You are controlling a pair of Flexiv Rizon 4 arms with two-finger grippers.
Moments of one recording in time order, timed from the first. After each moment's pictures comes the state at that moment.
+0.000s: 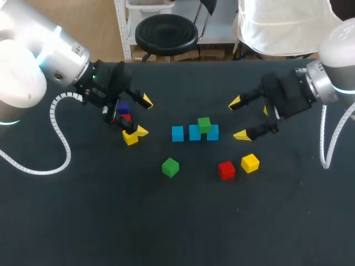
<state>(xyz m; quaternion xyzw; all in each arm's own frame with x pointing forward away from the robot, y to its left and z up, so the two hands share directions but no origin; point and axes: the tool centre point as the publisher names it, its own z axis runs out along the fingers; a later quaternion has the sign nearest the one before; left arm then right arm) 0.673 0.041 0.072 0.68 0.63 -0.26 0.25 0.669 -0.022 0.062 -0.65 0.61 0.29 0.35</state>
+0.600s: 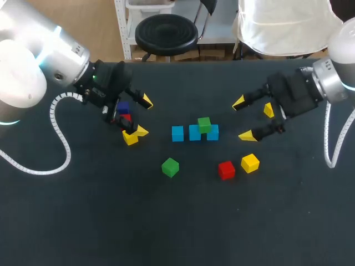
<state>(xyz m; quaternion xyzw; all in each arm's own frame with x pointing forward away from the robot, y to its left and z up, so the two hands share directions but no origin) 0.673 0.041 0.072 0.68 0.63 -0.26 0.25 0.659 -0.031 0.069 -0.65 0.60 0.30 0.35</state>
